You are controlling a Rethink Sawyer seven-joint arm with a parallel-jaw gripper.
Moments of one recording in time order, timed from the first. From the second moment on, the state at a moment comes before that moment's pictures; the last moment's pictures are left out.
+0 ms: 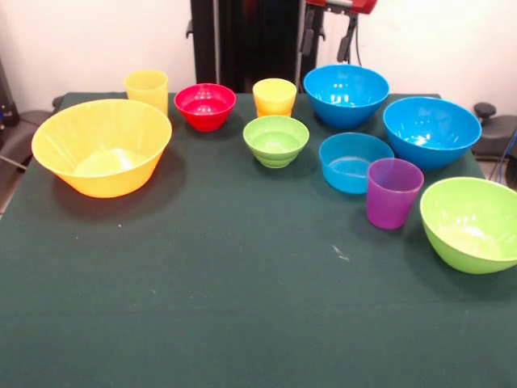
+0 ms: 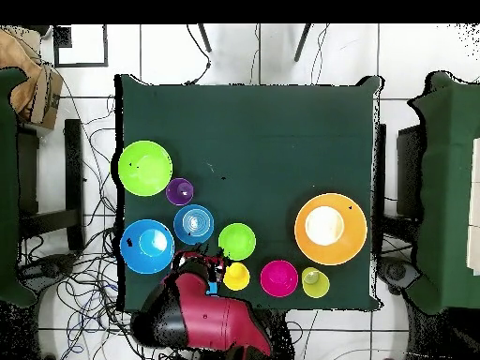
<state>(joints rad) 0.11 -0.92 -0.24 2.21 -0.04 0.00 1.90</state>
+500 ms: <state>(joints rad) 0.13 -0.95 -0.26 2.21 -0.04 0.00 1.90</state>
